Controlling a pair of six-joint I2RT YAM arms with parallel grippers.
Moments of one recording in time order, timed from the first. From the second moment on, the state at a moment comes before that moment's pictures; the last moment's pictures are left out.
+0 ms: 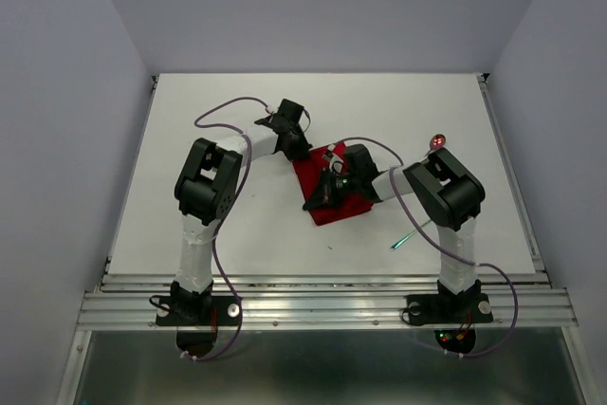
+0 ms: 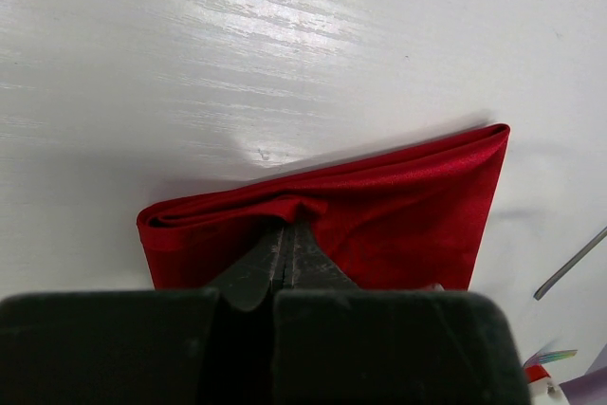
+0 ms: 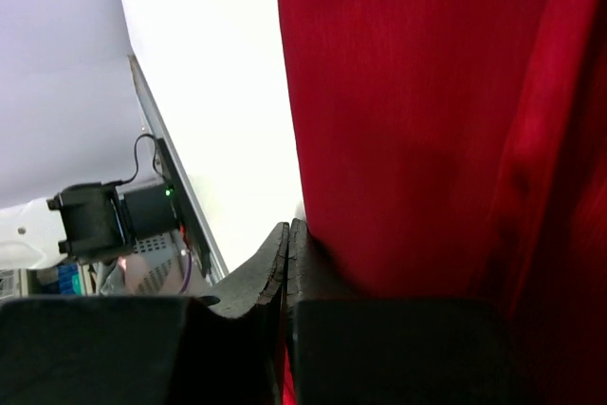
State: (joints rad) left arm -0.49 2.13 1.51 -0.34 0.05 -0.88; right arm 0.56 2.08 1.00 0.36 -0.76 0.80
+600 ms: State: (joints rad) left arm -0.49 2.13 1.51 -0.34 0.05 -0.86; right arm 0.56 1.94 0.68 0.60 -0.80 0.91
